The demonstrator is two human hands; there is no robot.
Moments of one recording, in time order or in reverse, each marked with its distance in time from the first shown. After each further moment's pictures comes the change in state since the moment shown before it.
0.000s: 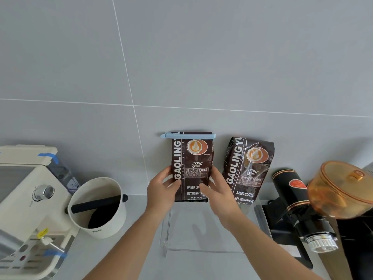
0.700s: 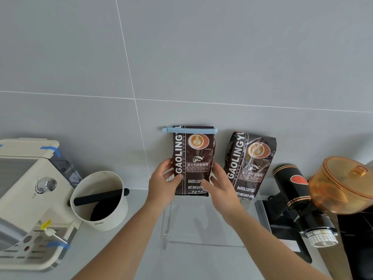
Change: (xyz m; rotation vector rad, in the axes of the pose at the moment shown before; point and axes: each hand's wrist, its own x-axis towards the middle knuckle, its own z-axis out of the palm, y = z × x) left_hand 0.005 -0.005 -0.004 0.041 -0.029 0.033; right_hand -0.002 0.004 -0.004 -0.069 -0.006 0.004
